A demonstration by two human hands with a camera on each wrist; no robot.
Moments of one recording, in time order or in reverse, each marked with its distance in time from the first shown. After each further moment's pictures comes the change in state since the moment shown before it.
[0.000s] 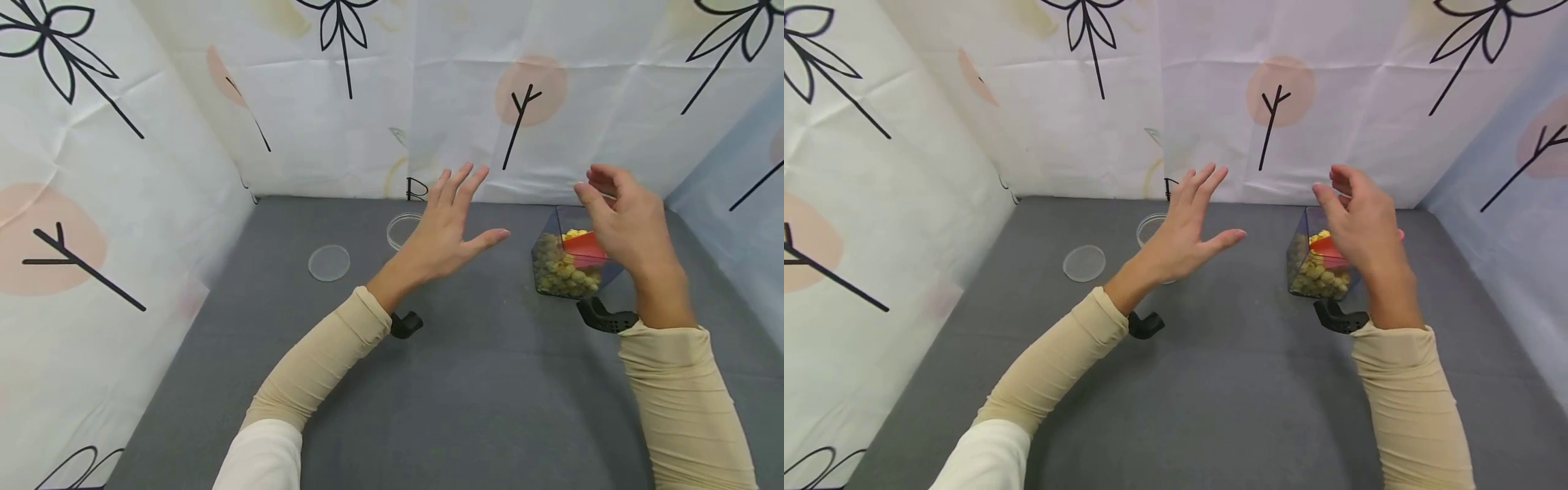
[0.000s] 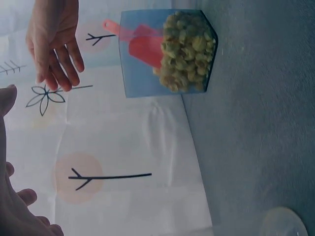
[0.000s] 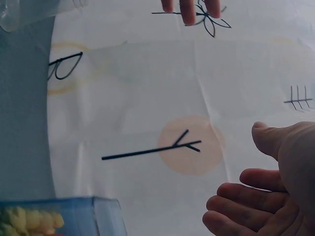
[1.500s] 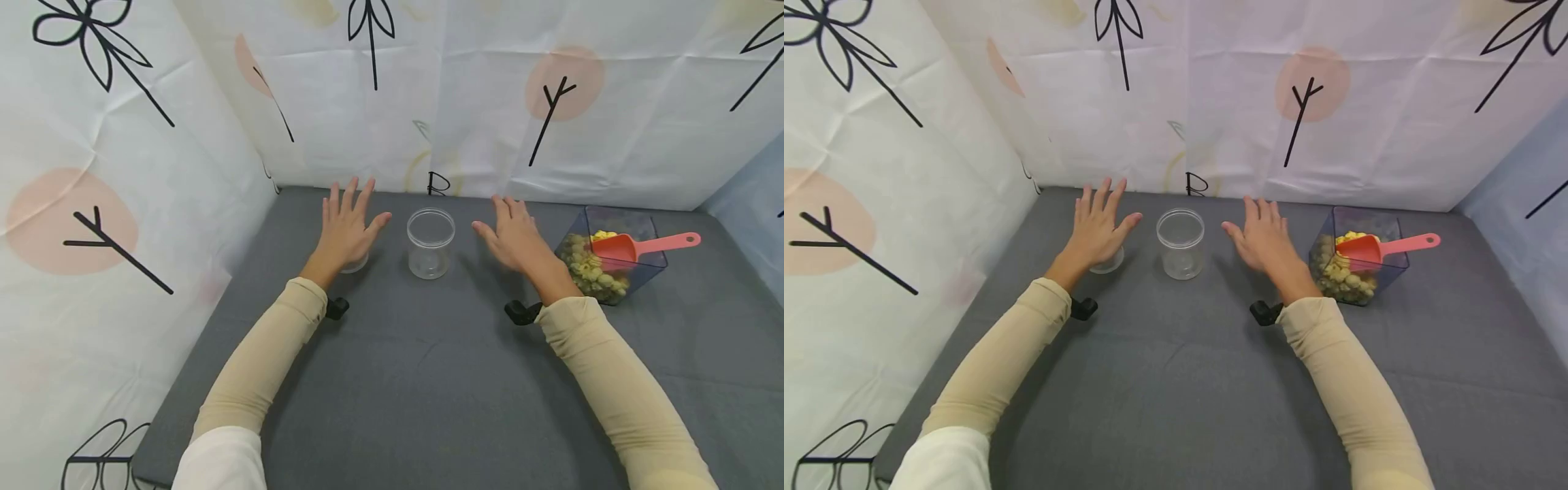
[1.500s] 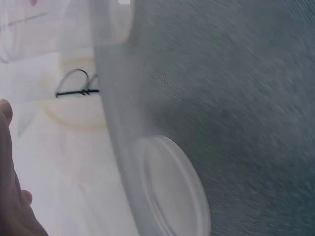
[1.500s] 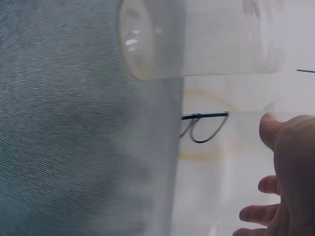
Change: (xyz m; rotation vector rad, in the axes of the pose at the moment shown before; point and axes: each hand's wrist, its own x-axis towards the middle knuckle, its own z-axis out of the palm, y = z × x) left_hand -0.066 -0.169 -0.054 0.327 -0.030 -0.443; right_hand 0.041 -0.020 0.155 -0.276 -0.424 -0.105
